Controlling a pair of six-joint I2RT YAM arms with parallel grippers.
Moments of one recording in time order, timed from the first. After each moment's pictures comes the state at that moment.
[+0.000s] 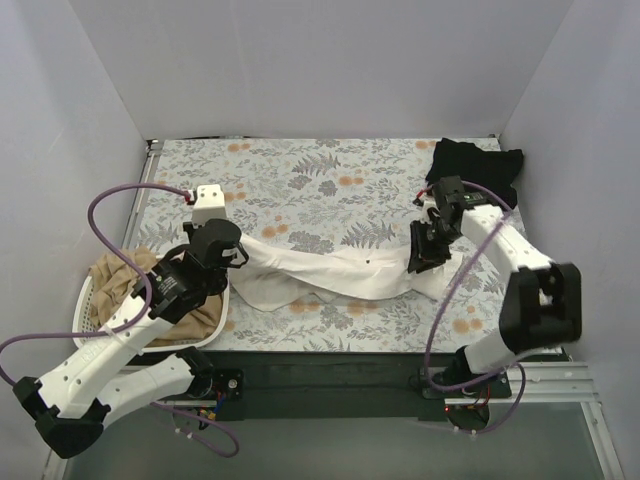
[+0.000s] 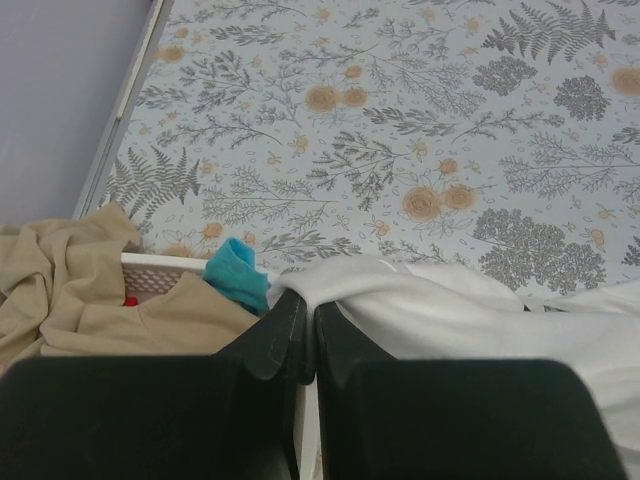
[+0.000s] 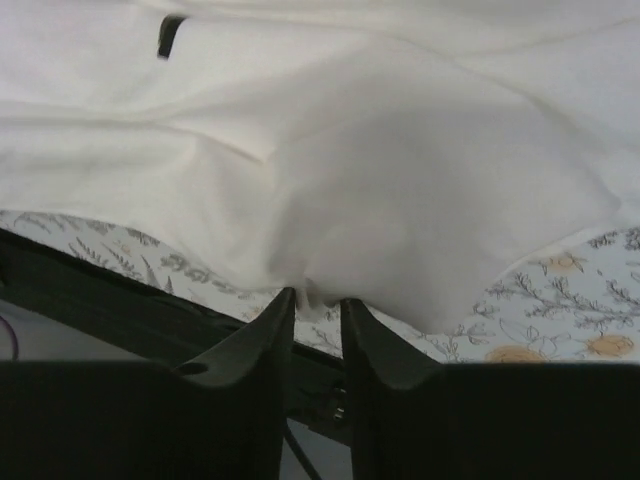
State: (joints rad) left arm -0.76 0.87 1.02 -0.72 -0.89 -0.37; right arm 0.20 1.40 1.08 -0.98 -0.34 0.13
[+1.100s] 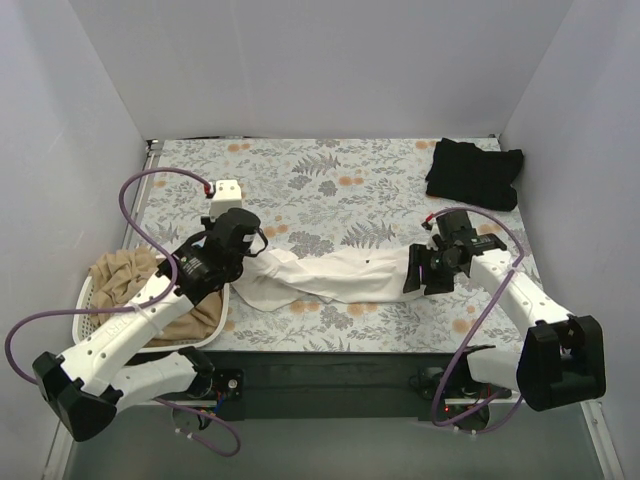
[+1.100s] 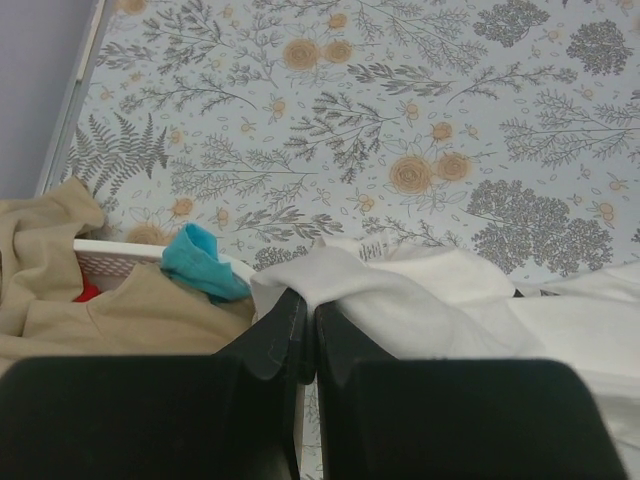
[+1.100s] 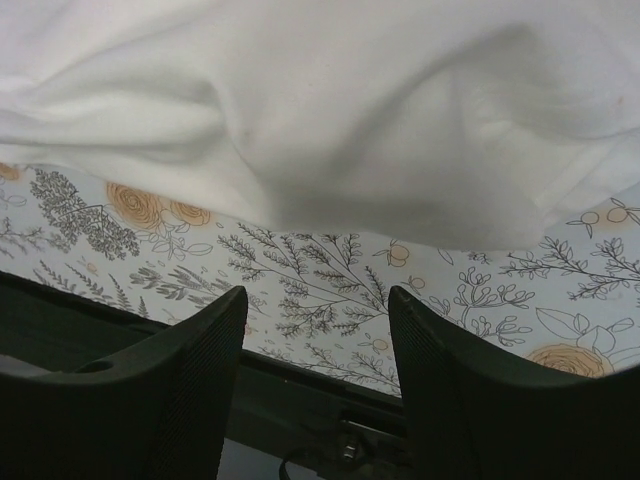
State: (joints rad) left arm -0.73 1.02 1.03 -0.71 -0.81 -0.43; right arm 0.23 1.21 0.80 -0.80 -0.28 0.26
